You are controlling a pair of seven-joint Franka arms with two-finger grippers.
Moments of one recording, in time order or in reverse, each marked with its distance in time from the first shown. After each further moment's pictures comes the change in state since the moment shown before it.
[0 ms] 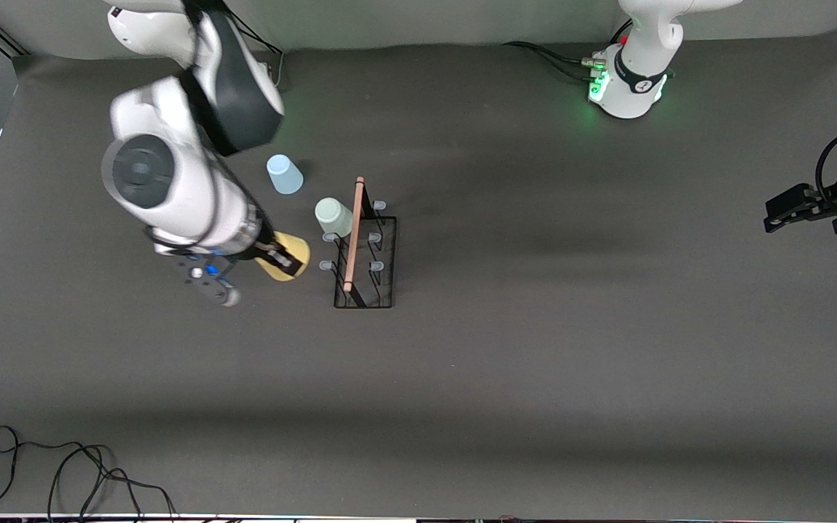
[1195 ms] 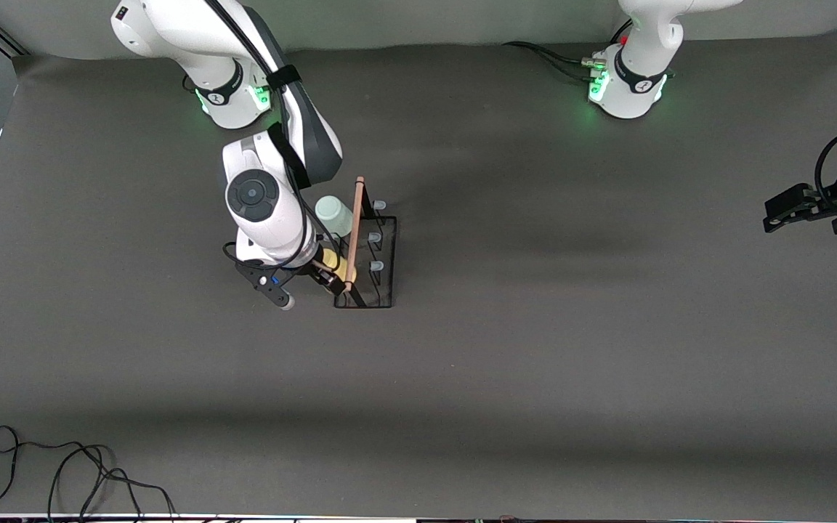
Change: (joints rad) left arm 0.000 0.000 -0.003 0.001 0.000 0.000 0.000; right arm 0.105 0.039 -0.009 -0.289 0.002 0.406 0.083
